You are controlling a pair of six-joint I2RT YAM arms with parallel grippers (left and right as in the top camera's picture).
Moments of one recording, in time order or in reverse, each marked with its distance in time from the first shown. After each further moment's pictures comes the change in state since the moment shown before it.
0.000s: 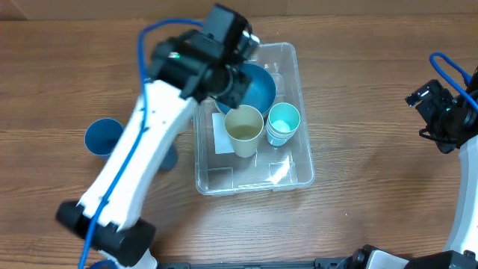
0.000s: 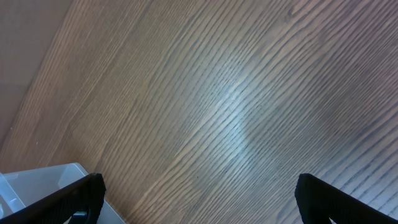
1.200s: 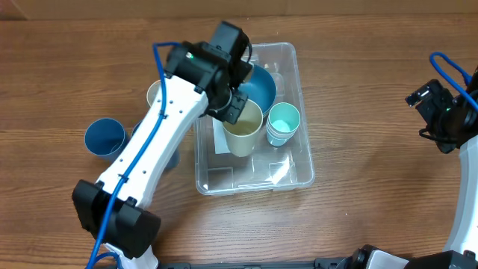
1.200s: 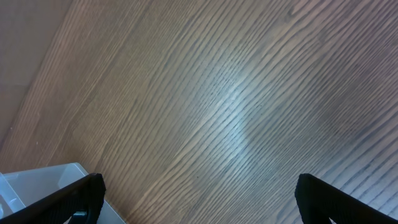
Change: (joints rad) left arm -0.012 0.060 -0.204 -0.006 0.029 -0.031; right arm 0.000 0.000 0.000 0.000 0.000 -0.001
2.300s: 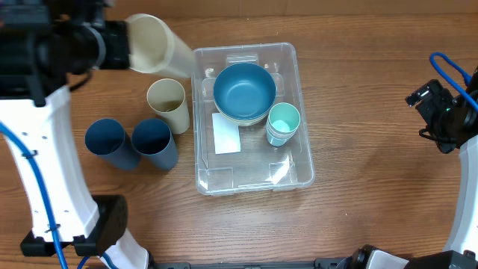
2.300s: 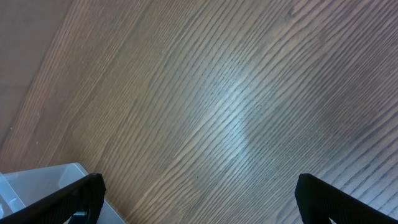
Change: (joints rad) left arm 0.485 0.000 0.769 -0.321 0.197 0.000; right arm 0.000 0.000 0.000 -0.001 0.000 0.000
